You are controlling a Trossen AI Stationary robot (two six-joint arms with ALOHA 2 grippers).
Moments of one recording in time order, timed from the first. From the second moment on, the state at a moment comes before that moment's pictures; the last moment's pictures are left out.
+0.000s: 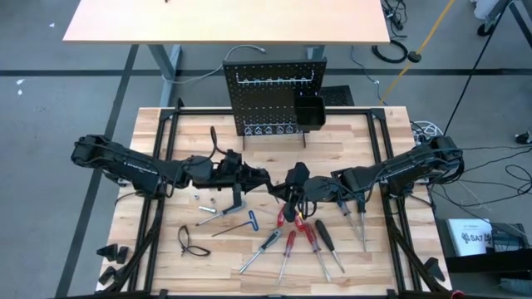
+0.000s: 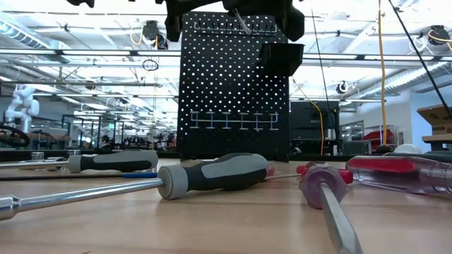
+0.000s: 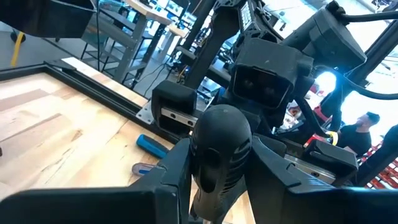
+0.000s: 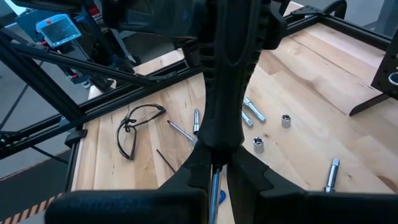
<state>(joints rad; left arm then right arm) -0.15 1.30 0.74 0.56 -0.16 -0.53 0.28 1.52 1.11 -0.03 0.39 0.54</state>
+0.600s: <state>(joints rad) -0.16 1.21 0.74 0.46 -0.13 -0.22 0.28 1.46 1.11 -0.15 0.39 0.61</state>
